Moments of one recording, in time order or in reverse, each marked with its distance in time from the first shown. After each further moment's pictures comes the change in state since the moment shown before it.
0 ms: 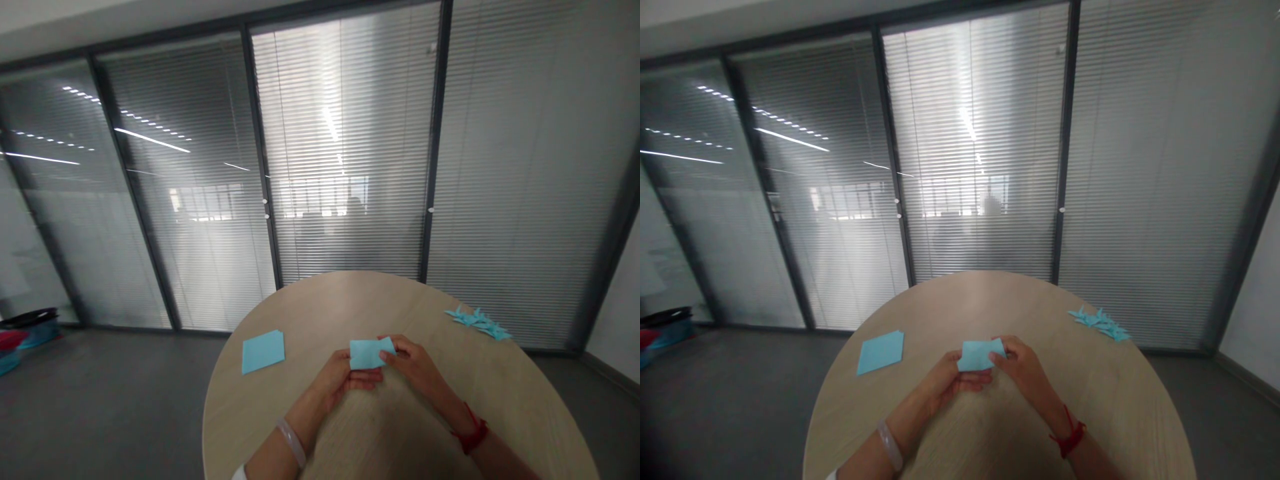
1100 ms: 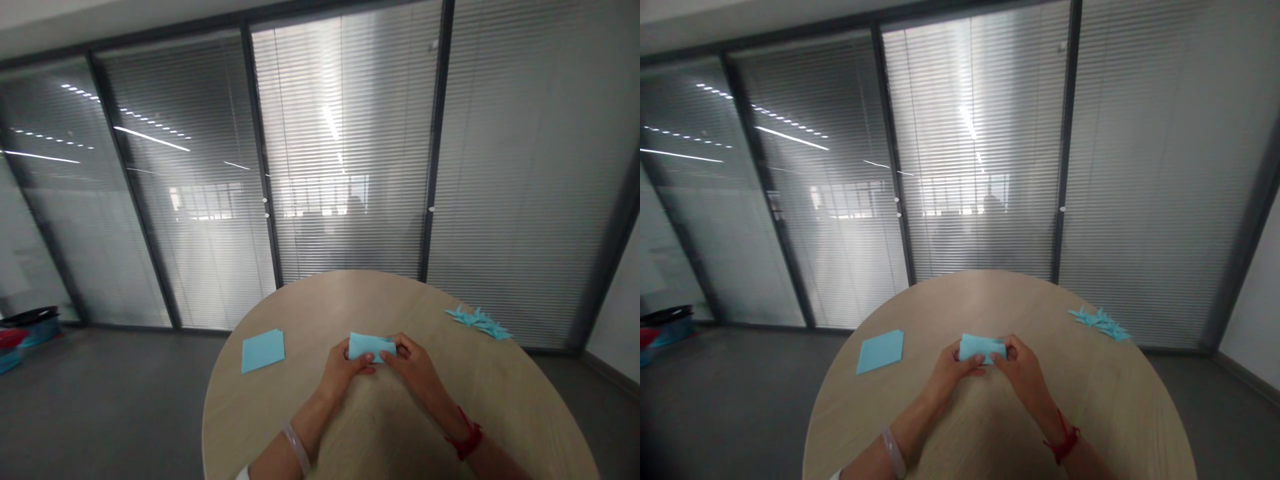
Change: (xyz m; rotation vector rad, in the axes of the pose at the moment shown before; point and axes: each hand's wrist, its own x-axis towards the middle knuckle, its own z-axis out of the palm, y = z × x) left_hand 0.007 -0.003 0.007 0.076 0.174 0.273; right_hand -0.005 -0.003 0.012 0.083 0.123 0.101
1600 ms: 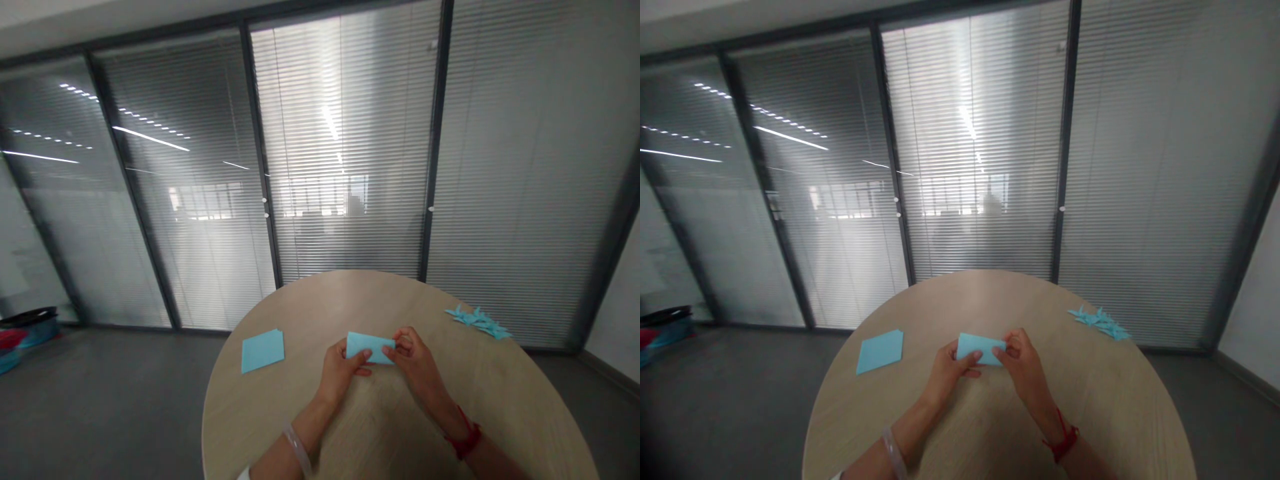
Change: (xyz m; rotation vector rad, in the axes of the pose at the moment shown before) left_hand -0.001 0.002 0.002 0.089 0.093 0.034; right_hand -0.002 -0.003 0.002 0.186 0.052 0.027
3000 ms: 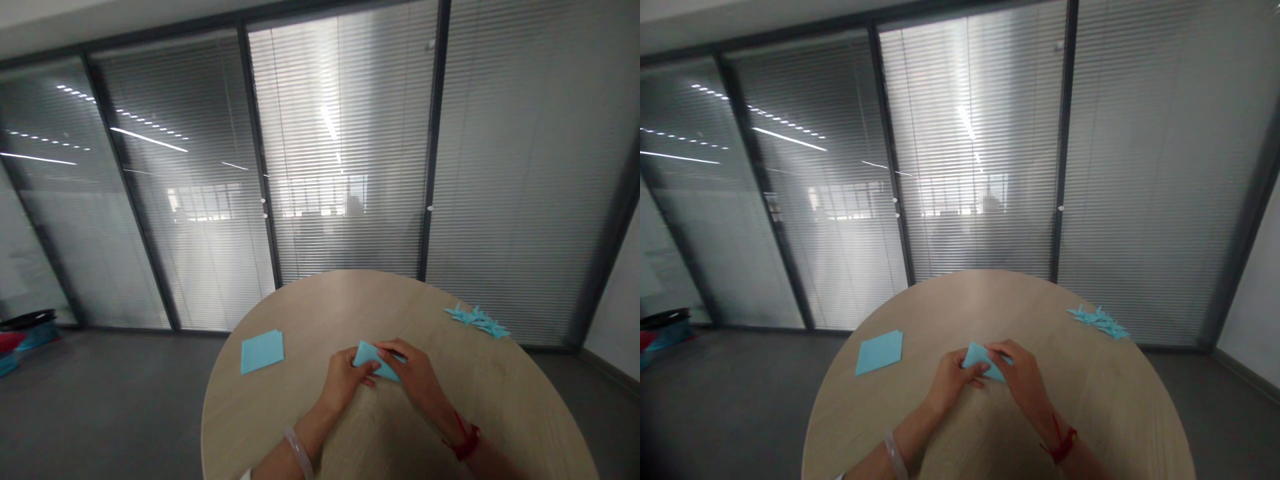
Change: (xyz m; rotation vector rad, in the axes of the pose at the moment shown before) left_hand -0.004 -0.004 0.007 0.162 -0.130 0.022; right_hand -0.004 -0.001 -0.004 -0.347 -0.103 -0.211
